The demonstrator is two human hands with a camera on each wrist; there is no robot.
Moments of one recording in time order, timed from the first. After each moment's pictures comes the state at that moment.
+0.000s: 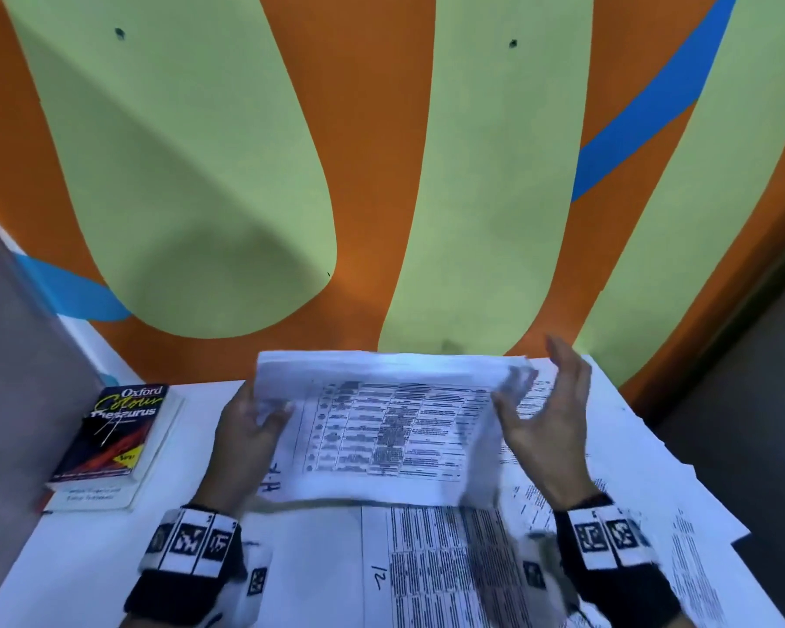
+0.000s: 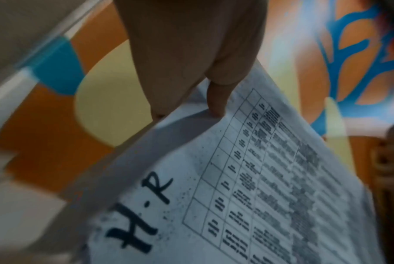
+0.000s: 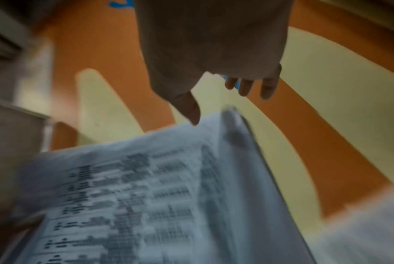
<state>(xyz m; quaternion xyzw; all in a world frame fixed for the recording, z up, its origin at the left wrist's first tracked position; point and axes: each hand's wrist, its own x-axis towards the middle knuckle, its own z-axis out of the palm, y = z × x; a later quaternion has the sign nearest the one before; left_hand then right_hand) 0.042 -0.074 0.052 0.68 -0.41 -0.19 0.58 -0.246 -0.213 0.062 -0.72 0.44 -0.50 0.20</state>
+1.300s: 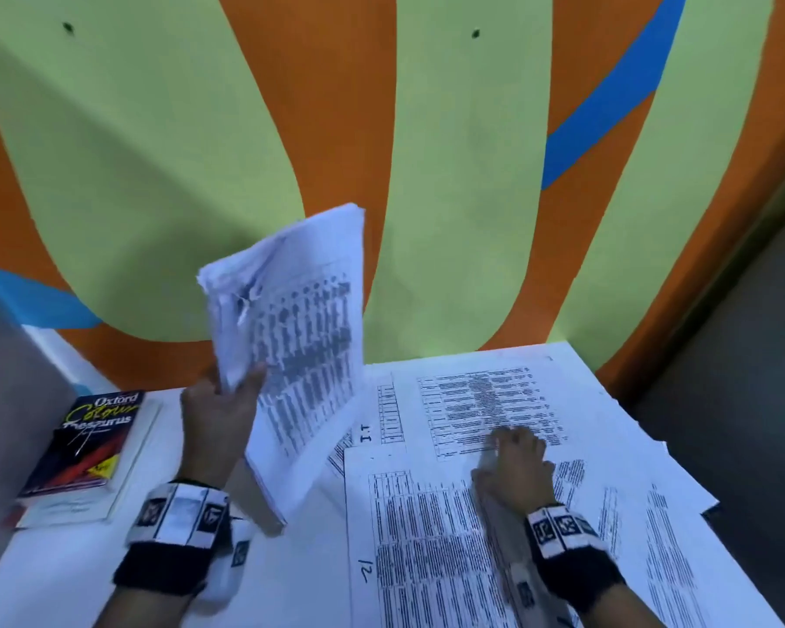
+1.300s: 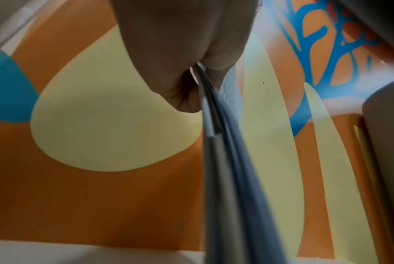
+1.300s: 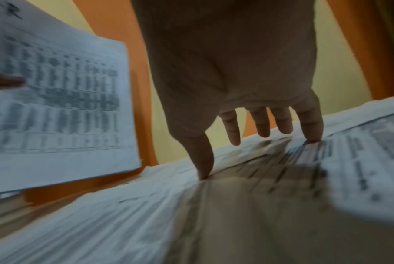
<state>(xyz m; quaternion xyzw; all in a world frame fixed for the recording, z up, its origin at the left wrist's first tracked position) 0.044 -0.095 0.071 0.72 -0.32 -0.08 0.61 -0.271 -0.222 -0.035 -0.76 0.62 0.00 0.18</state>
